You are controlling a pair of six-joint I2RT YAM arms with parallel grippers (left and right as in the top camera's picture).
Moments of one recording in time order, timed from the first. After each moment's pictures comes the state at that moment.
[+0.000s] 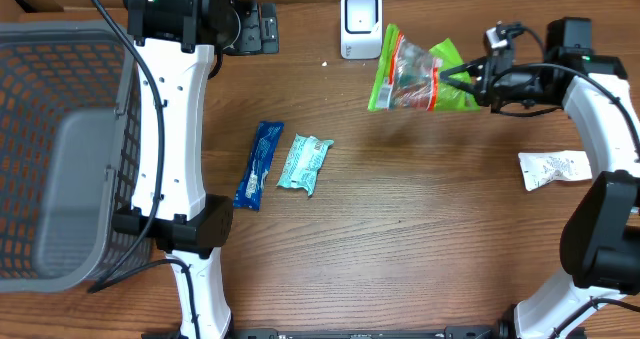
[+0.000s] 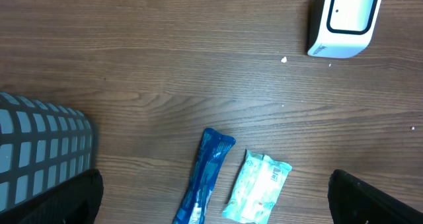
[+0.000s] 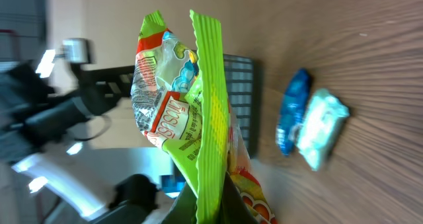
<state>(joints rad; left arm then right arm) -0.20 2.15 2.78 -1.69 -0.13 -0.26 -0.15 1.90 1.52 -0.85 -1.43 0.24</state>
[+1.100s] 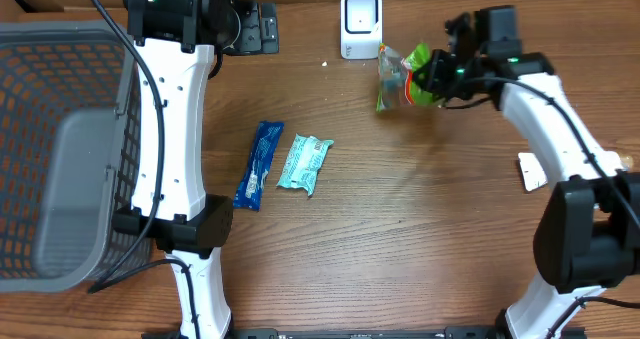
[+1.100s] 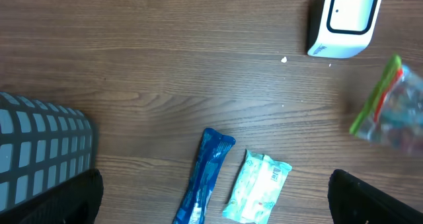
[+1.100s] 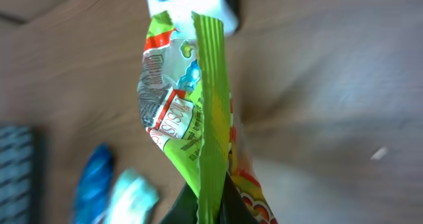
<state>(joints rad) -0.20 2.15 2.78 -1.69 -0.13 -0.26 0.14 1.90 1.52 -0.56 -0.40 0.38</state>
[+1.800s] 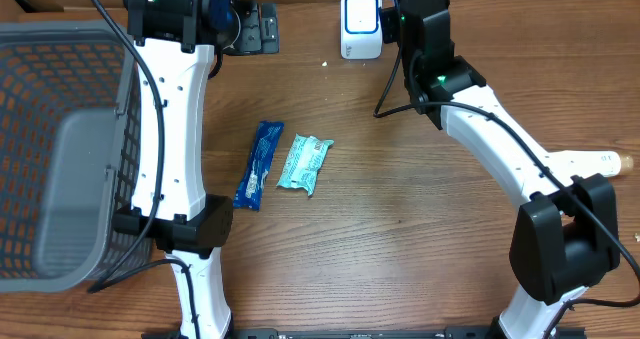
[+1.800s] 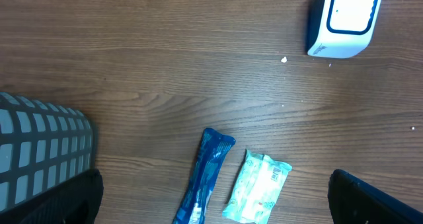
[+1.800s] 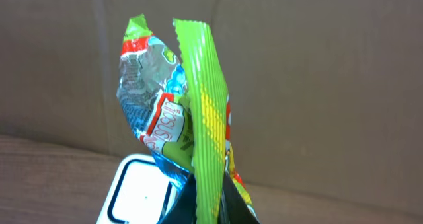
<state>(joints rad) -0.20 2.15 2.78 -1.69 -0.12 -0.26 0.39 1.90 1.54 0.12 0.35 -0.11</state>
